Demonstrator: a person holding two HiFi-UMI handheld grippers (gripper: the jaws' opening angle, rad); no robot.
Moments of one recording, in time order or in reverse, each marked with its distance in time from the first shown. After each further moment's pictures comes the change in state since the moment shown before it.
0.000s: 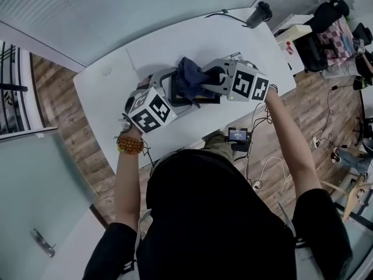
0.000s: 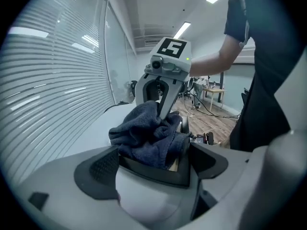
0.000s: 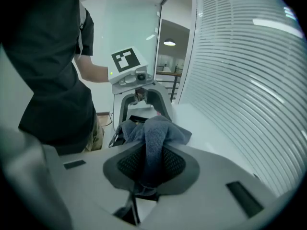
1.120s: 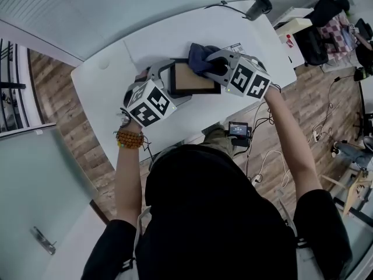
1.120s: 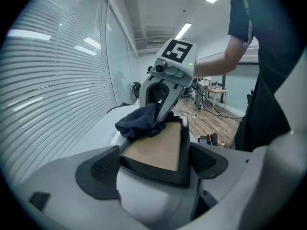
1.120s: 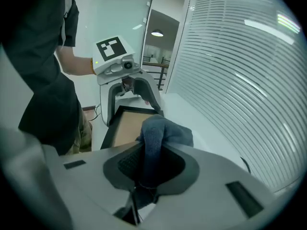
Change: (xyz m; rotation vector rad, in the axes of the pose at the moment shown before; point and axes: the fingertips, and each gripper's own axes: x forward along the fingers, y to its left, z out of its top) left arm 0.001 0.002 0.001 0.002 -0.016 0.032; right arm -0.005 -0.013 -0.023 0.069 0.128 -0.175
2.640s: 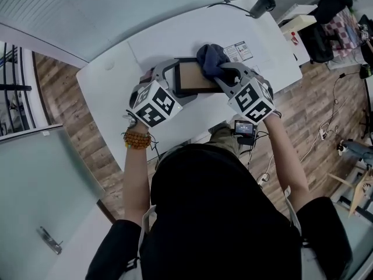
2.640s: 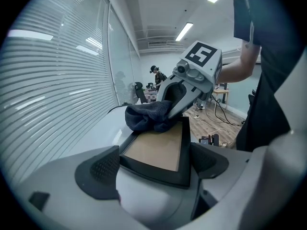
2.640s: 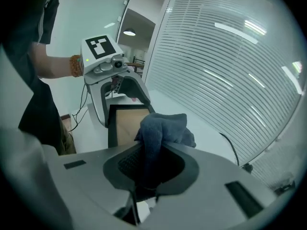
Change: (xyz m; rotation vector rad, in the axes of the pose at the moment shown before) left arm 0.000 0.001 -0.001 -0.015 0.001 0.019; right arm -0.022 0.009 -0.018 0.204 0.049 -0.322
